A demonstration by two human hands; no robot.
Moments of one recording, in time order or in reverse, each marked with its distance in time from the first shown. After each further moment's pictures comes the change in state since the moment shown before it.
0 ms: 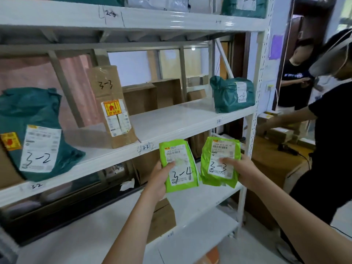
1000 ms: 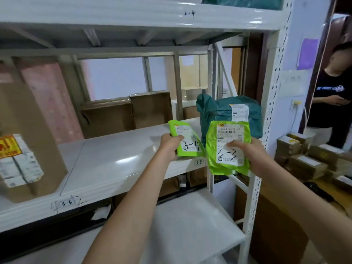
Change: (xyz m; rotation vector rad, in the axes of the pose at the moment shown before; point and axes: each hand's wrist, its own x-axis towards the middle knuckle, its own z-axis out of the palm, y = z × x) left_hand 0.308 0.086 0.233 0.162 0.274 0.112; right_hand 0.282 -0.155 -0.123 -0.151 -0.084 -0.199
